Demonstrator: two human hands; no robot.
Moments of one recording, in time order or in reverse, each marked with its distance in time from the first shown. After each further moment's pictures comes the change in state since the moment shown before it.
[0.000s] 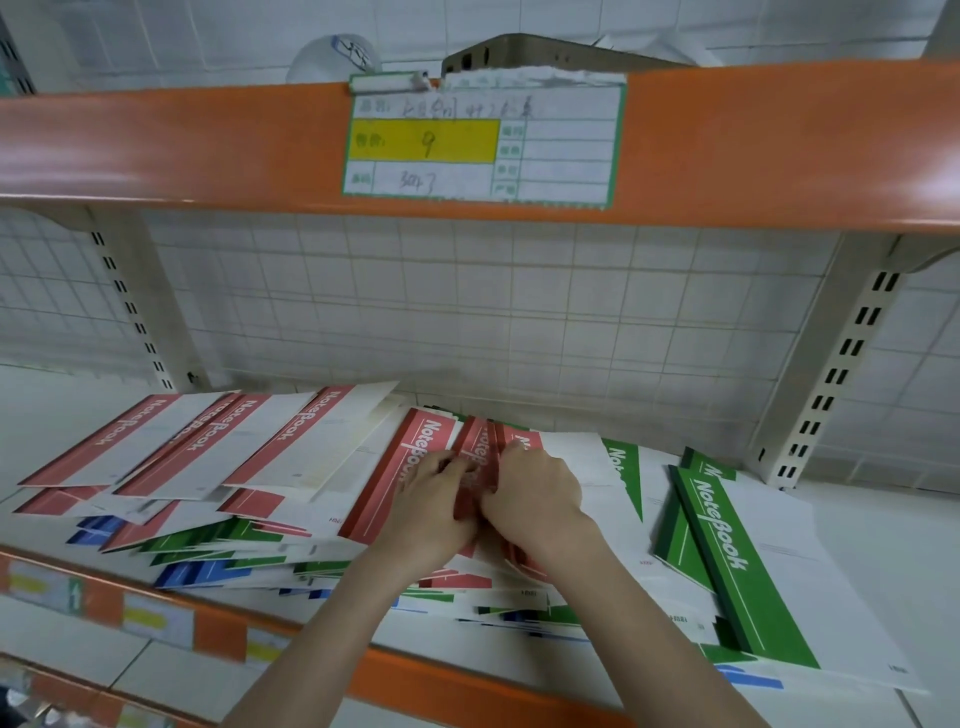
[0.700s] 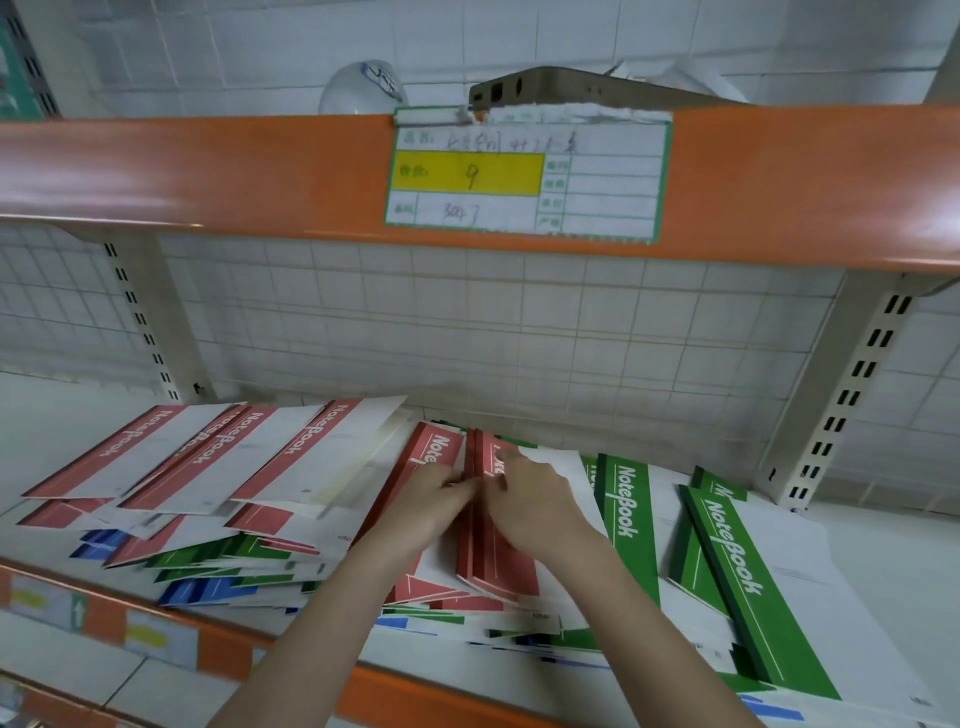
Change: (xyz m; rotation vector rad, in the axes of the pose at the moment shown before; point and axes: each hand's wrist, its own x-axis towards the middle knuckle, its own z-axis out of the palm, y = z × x) left_hand 0.021 -0.007 -0.014 -0.698 -0.062 -0.174; right_hand 0.003 -0.006 -0.007 0.252 -0.079 -0.079
